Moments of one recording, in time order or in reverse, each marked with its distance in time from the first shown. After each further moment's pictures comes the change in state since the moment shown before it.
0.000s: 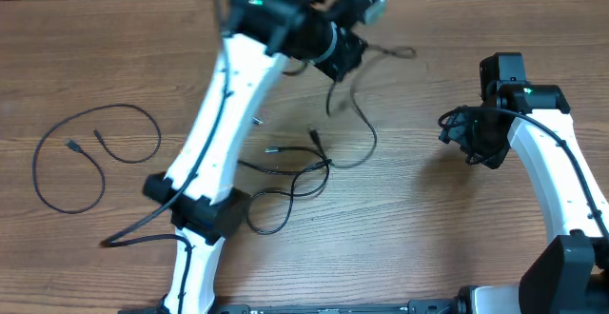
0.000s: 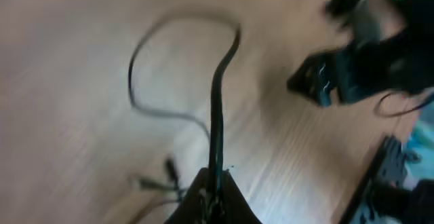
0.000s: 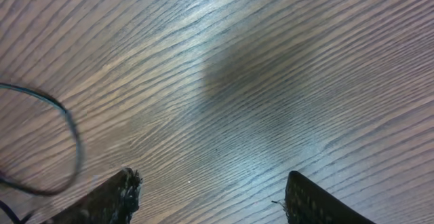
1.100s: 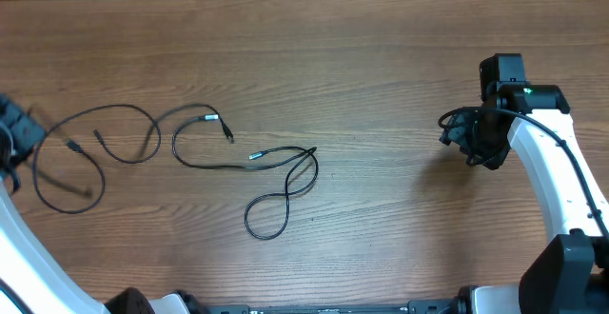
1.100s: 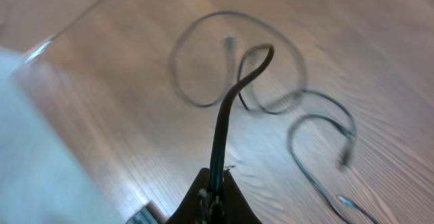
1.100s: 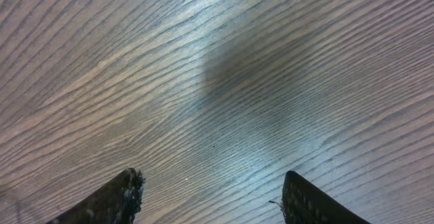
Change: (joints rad) left arm 1.047 -0.707 -0.596 -0.150 -0.585 -0.459; right arm 0.000 0.000 -0.002 -0.010 0.001 0.000
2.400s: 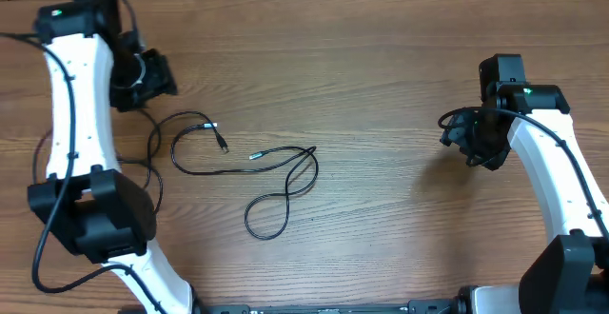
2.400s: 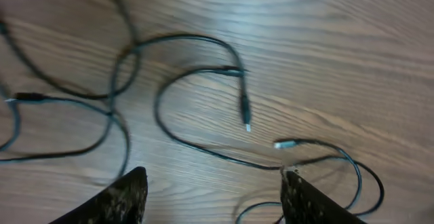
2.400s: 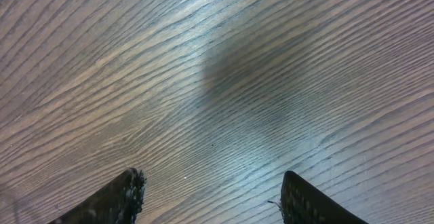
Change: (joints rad) left arm -0.365 0.494 -0.120 0.208 0.301 0.128; right arm 0.000 0.000 0.000 -0.007 0.003 0.000
